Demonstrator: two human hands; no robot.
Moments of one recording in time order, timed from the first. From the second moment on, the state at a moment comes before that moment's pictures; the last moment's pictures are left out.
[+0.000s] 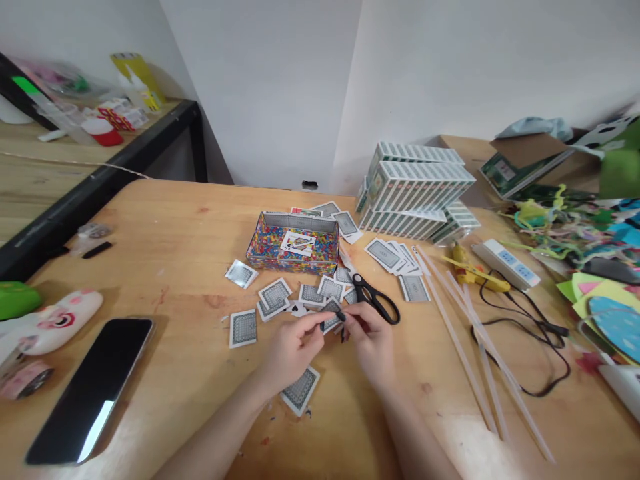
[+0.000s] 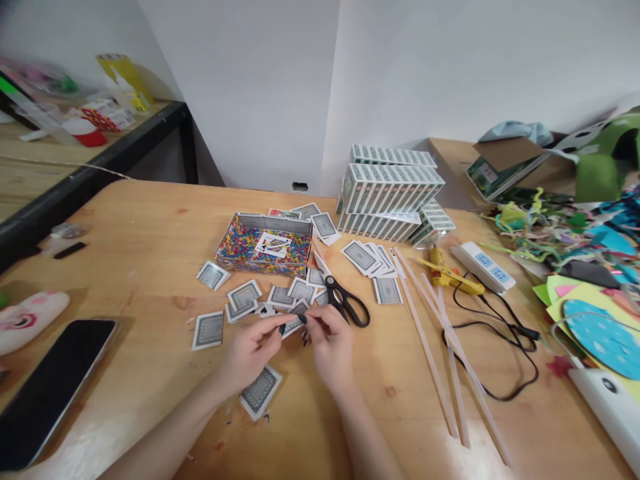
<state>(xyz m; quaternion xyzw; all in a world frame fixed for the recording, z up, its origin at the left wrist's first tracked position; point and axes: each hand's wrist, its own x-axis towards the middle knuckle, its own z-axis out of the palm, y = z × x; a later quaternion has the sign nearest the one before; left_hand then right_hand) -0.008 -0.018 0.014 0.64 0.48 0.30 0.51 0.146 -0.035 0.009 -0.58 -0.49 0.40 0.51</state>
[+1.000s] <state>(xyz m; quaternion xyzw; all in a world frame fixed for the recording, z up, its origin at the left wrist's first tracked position) -0.006 -0.011 0.018 0.47 0.40 0.33 0.71 0.149 -0.033 0.012 -0.58 -0.40 0.49 0.51</state>
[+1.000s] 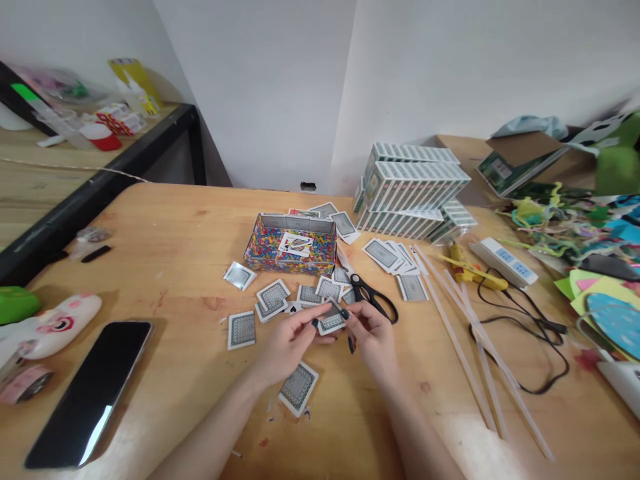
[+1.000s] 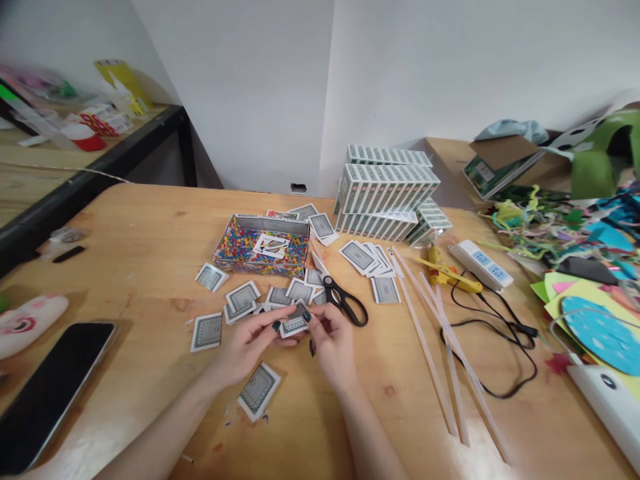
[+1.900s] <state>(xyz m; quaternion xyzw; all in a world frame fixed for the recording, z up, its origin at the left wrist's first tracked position) -0.012 -0.010 0.005 0.67 0.51 0.30 0.44 0.143 -0.033 0.002 -0.55 -0.43 0.58 0.42</state>
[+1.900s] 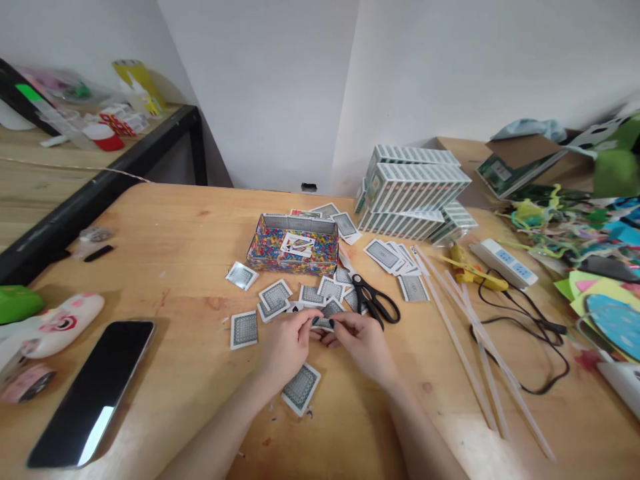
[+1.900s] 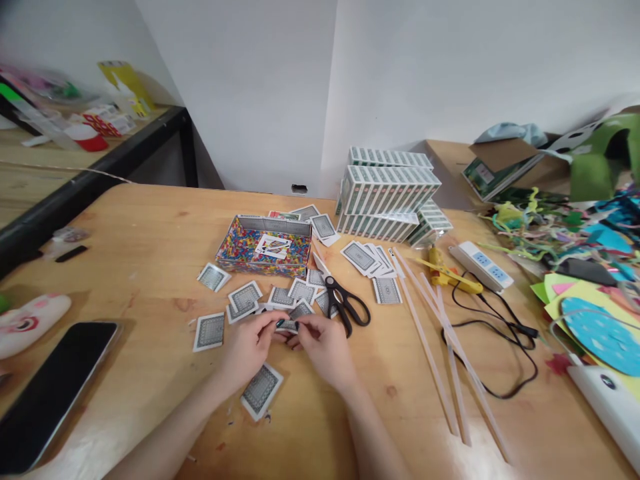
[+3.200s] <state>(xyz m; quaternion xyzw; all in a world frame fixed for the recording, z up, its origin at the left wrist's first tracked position) -0.014 0.001 0.010 0.44 0.52 0.43 0.59 0.144 -0.035 0.011 -0.37 -0.19 0.79 0.46</state>
